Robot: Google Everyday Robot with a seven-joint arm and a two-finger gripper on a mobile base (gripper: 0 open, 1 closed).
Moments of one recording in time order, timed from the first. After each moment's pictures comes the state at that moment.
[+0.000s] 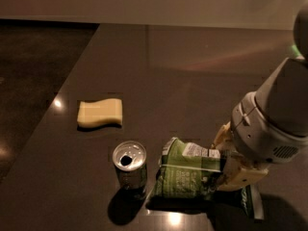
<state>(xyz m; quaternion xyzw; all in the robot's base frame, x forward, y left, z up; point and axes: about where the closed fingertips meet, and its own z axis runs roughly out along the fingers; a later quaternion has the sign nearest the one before) 0.321 -0.122 0.886 -0.71 0.68 0.11 0.11</state>
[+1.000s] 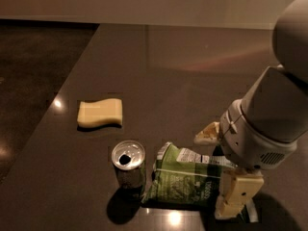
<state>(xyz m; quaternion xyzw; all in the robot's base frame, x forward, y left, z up) 0.314 -0.107 0.875 -0.73 0.67 0.12 0.10</state>
